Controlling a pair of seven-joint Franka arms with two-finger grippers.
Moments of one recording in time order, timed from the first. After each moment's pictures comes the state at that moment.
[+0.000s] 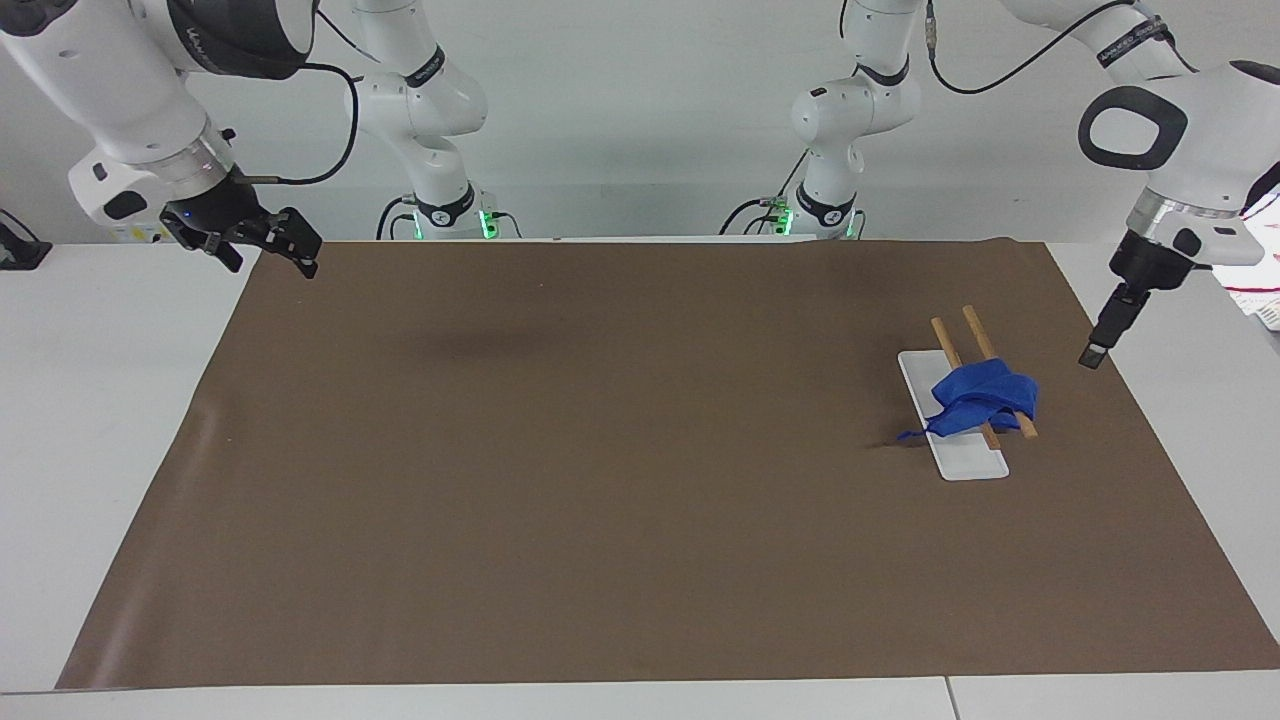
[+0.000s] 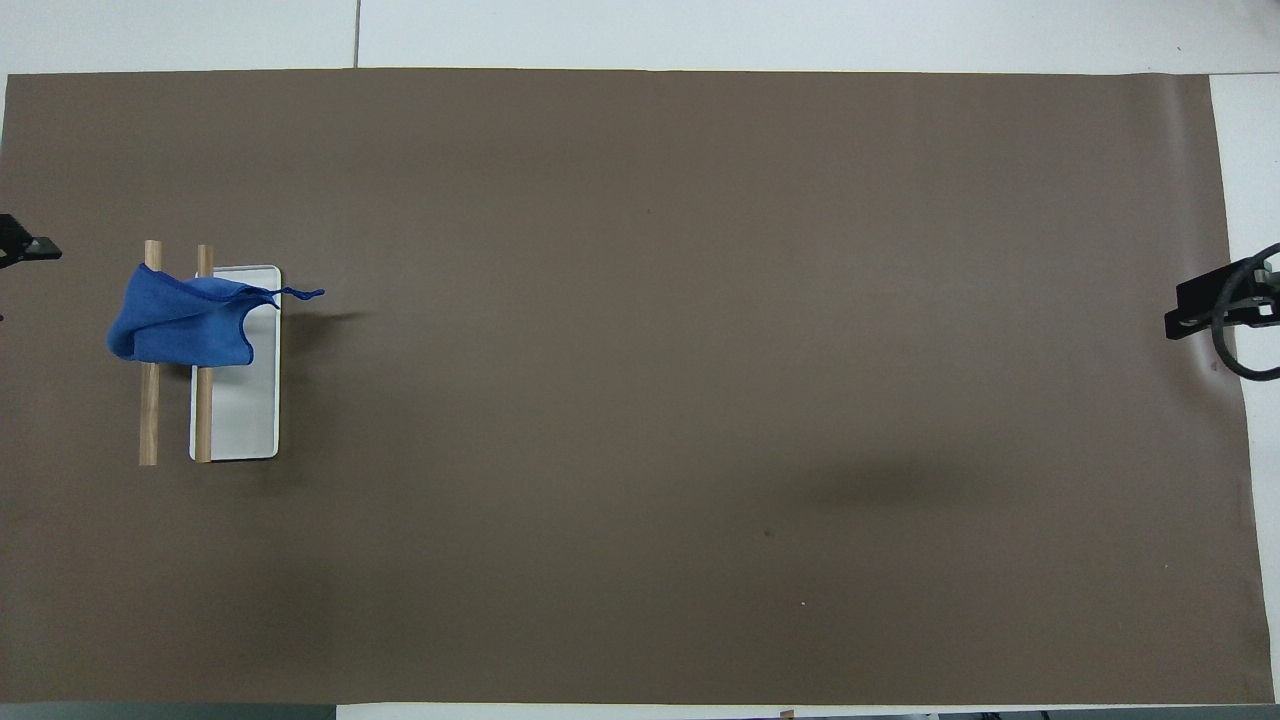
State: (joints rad) left arm 0.18 -0.05 0.03 -1.98 -0.20 2.18 -0.24; right arm -0.02 0.00 -0.08 -1.59 -0.01 1.45 0.03
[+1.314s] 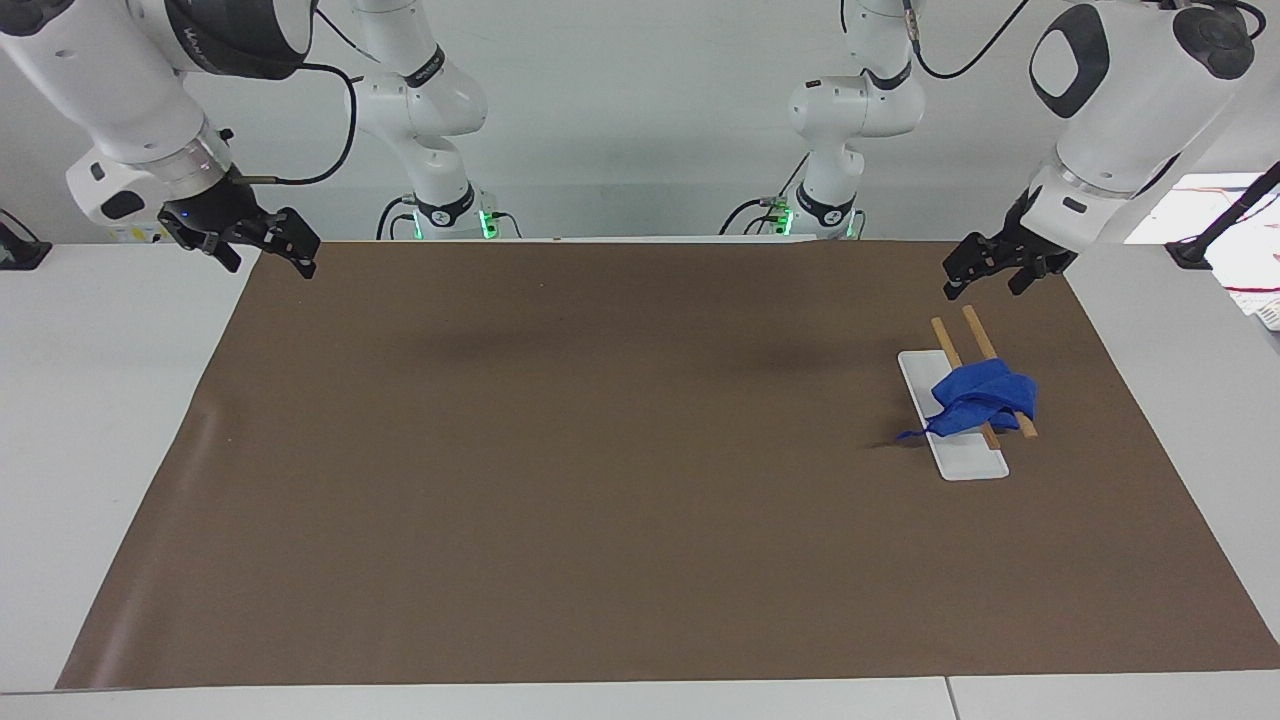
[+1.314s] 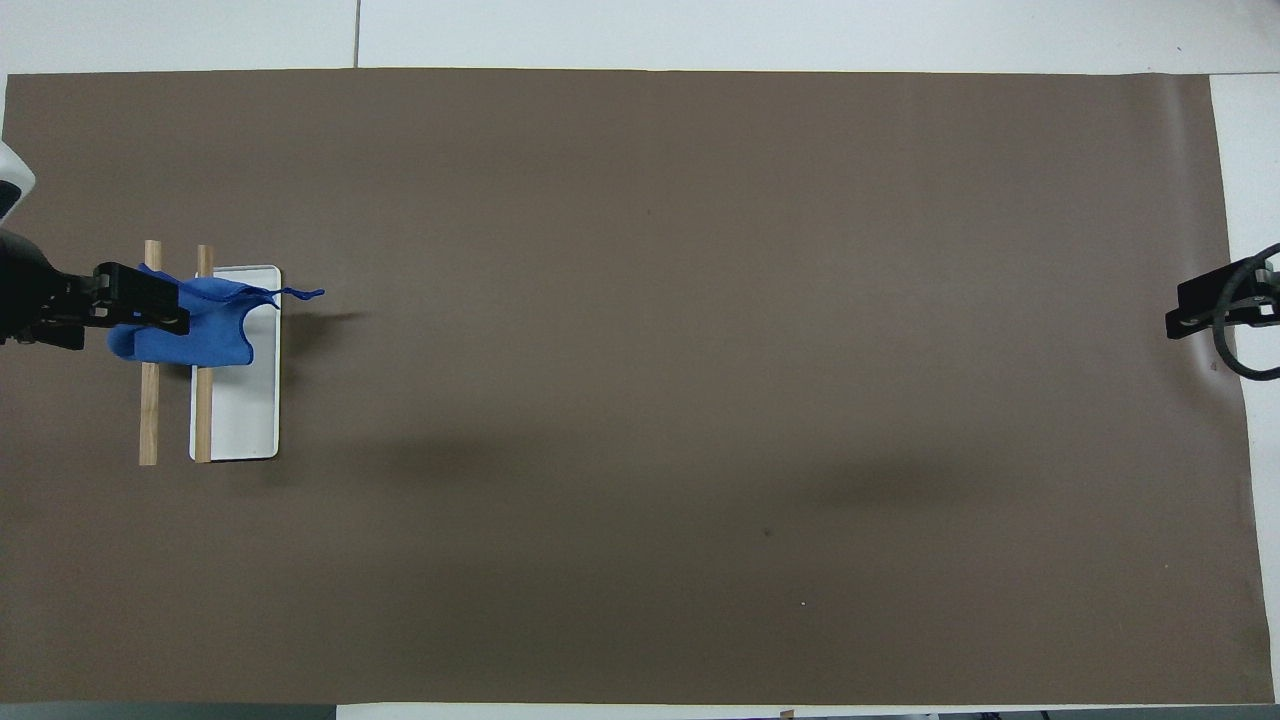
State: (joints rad) left arm -0.07 -0.04 0.02 -1.71 -0.06 1.60 -0.07; right arm -0.02 0.00 -0.08 -1.59 -0.01 1.46 0.03
